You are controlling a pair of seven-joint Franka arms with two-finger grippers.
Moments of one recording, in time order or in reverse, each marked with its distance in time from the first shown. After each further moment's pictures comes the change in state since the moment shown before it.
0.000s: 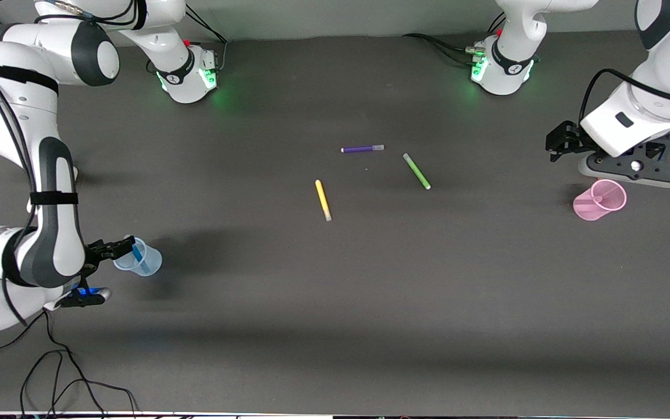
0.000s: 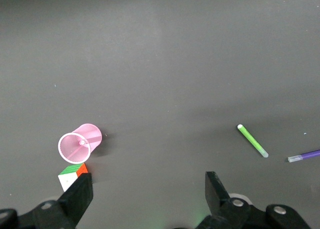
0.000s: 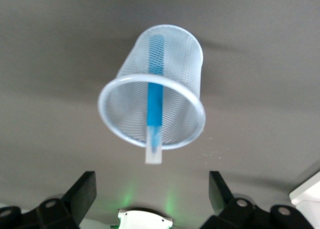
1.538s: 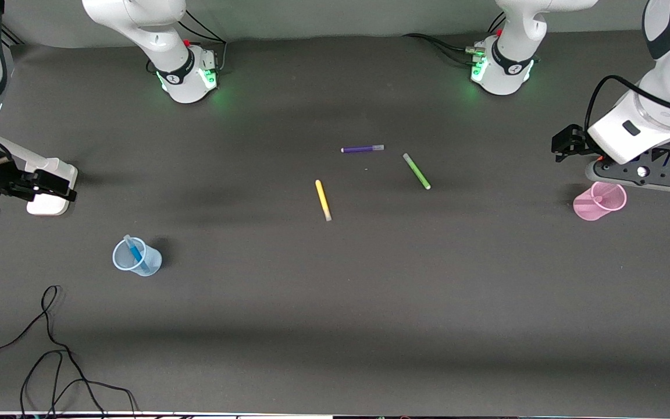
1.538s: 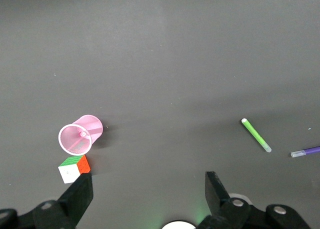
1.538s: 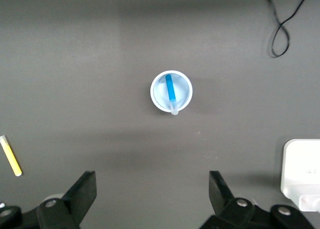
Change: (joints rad) left arm 0.036 0.013 -0.021 -0.001 0.000 -0.020 0.001; right arm 0.038 -0.860 -0.004 -0.689 -0.019 0.449 0.165
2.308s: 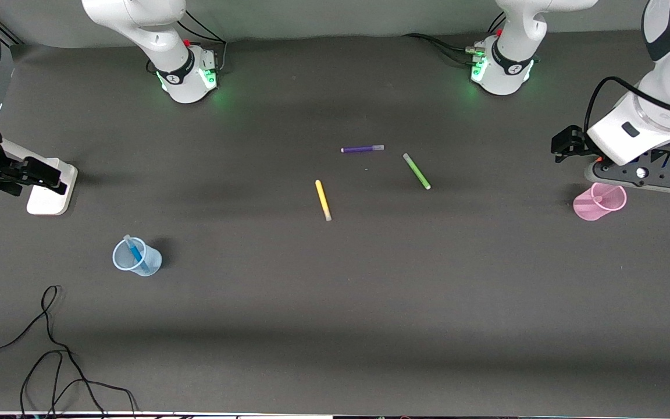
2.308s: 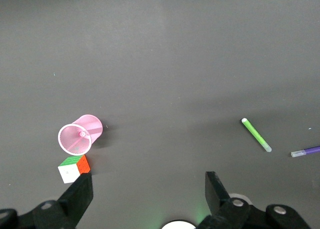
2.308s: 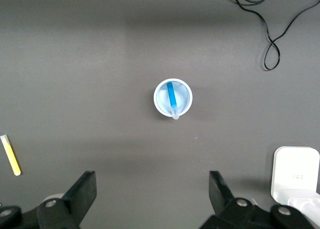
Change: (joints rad) left arm 0.000 0.003 -0.001 0.000 0.000 0.000 0.000; right arm 0.036 -0.020 0.003 0.033 -0.023 -0.021 0.003
